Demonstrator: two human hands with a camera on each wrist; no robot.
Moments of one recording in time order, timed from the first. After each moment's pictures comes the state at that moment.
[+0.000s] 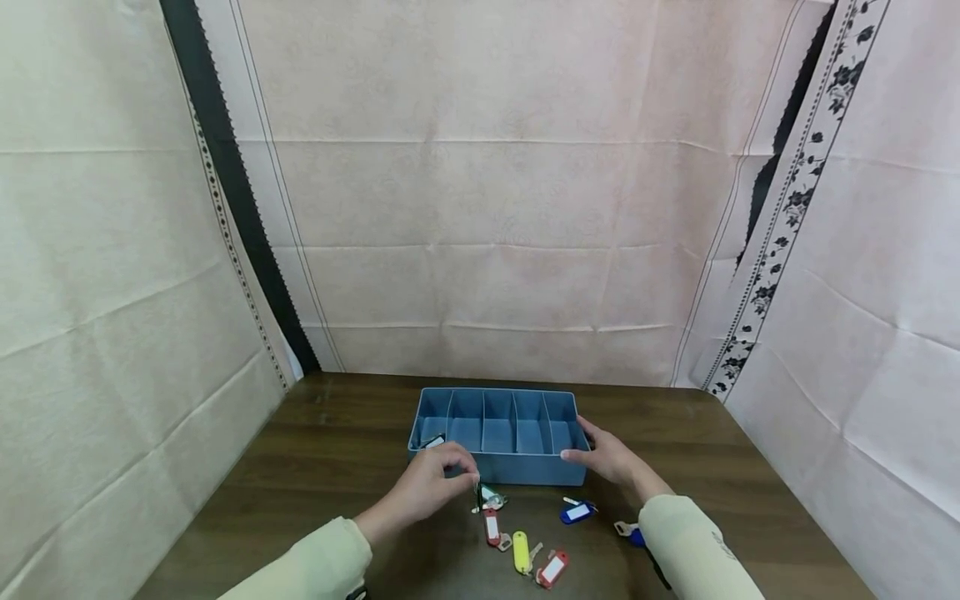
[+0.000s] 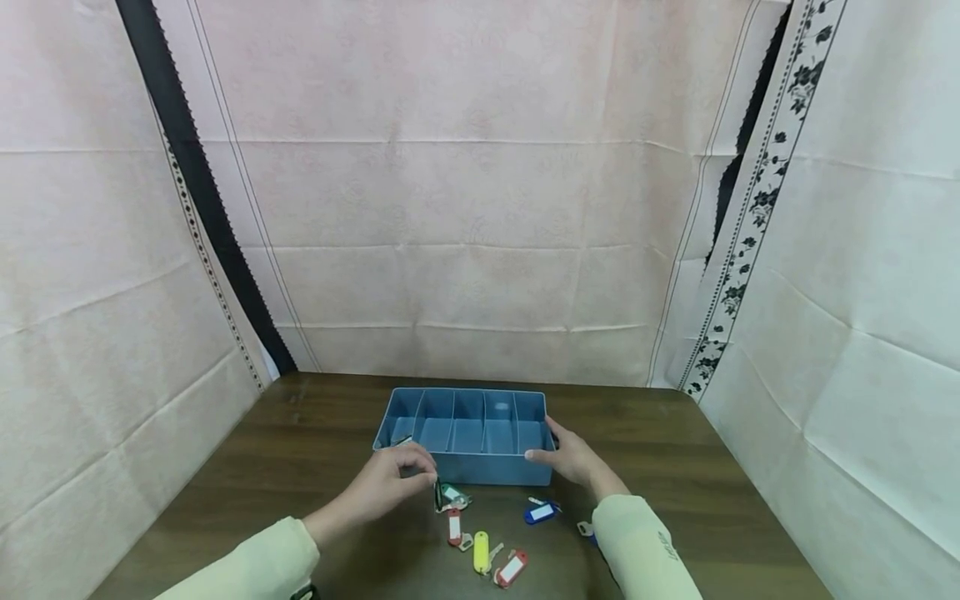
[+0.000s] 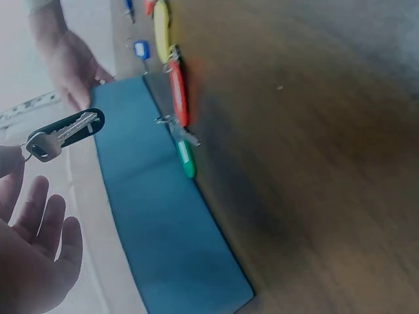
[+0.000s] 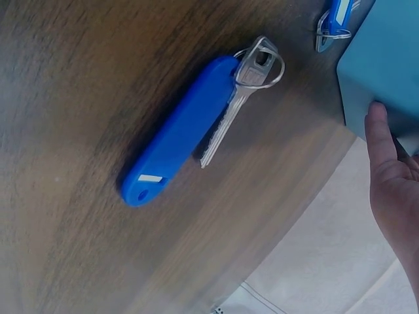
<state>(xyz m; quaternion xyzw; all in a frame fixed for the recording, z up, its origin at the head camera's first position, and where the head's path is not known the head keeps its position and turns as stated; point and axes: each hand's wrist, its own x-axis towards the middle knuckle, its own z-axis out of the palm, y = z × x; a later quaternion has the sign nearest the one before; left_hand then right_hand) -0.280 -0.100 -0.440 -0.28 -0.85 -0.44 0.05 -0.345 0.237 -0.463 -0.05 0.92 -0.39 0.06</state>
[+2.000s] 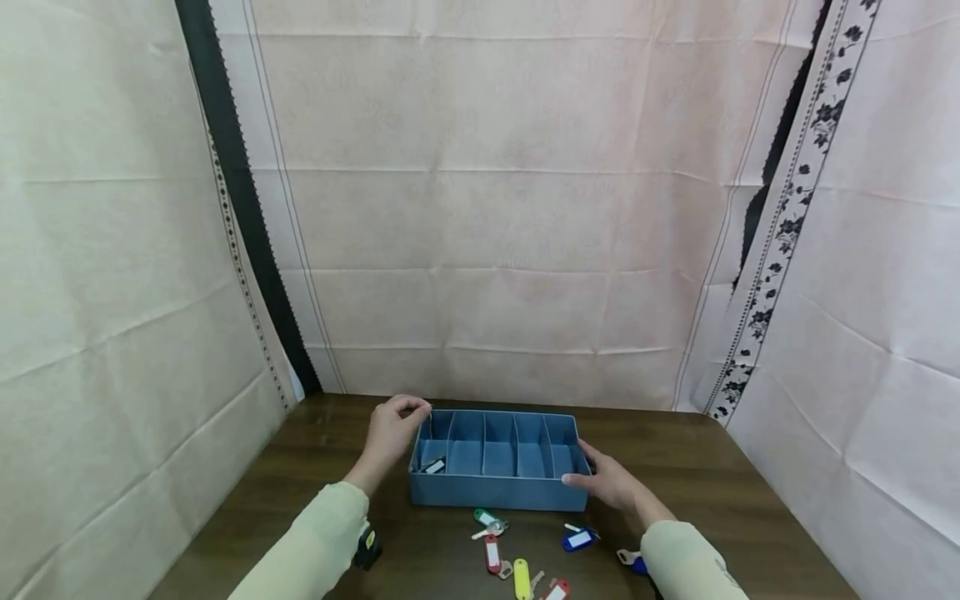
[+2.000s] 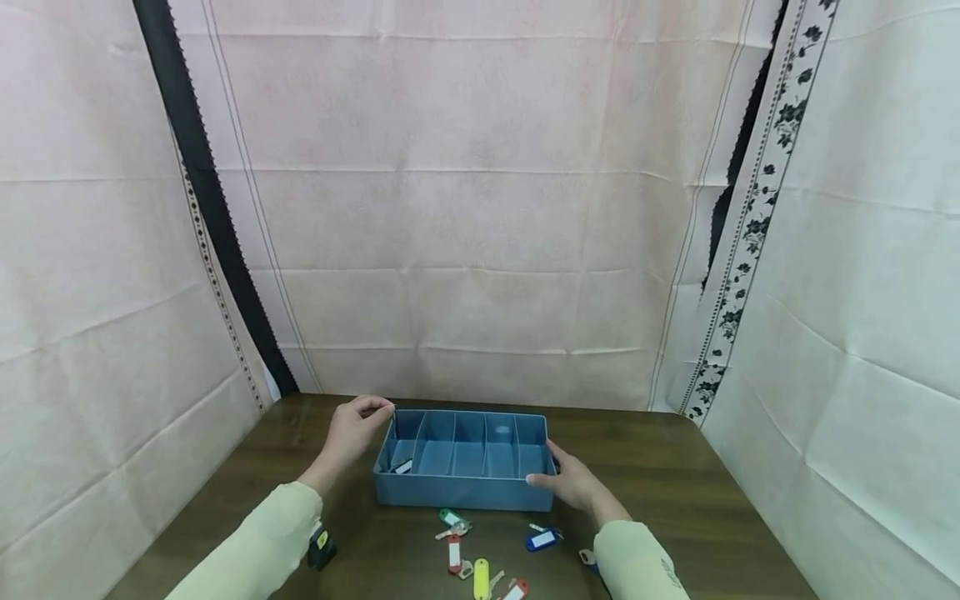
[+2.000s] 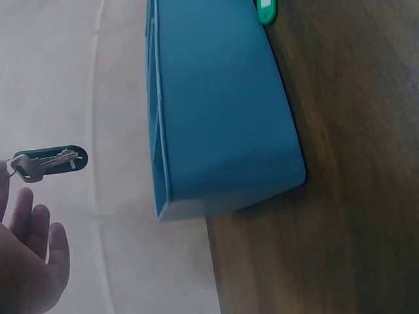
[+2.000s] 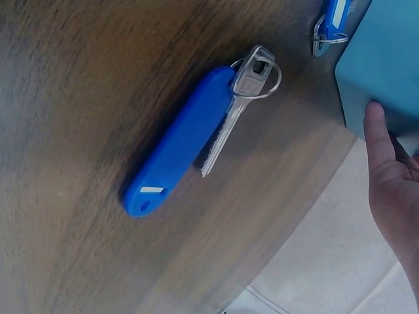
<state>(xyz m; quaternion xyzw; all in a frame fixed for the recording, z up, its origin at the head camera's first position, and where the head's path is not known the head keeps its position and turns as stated) -0.360 -0.142 -0.405 -0.08 -0.82 -0.53 0.21 -0.348 0.238 -0.467 -0.06 0.91 -0.42 0.05</state>
